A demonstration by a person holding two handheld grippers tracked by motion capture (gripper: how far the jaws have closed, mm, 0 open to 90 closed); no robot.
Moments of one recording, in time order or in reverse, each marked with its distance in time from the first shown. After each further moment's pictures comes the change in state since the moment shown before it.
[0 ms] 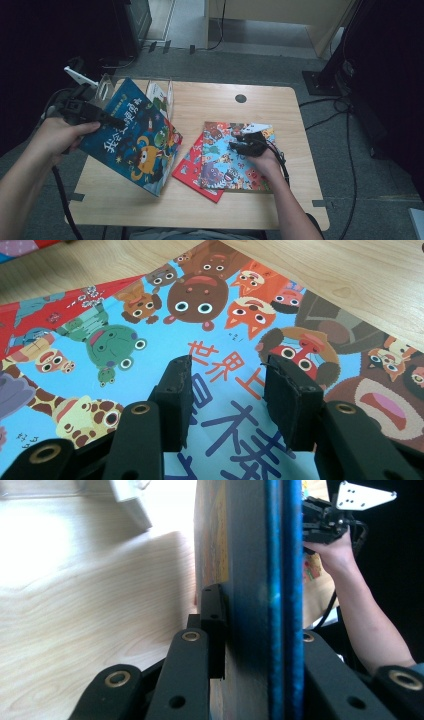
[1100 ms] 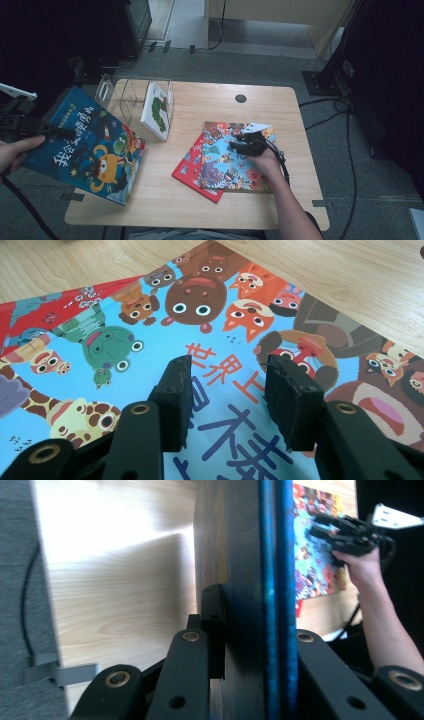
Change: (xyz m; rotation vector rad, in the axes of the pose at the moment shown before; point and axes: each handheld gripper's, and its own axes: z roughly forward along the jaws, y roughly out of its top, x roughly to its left) left arm 0.061 -0.057 -0.073 -0.106 0.078 -0.149; right arm -0.001 0.001 0.001 -0.001 -0.004 -0.013
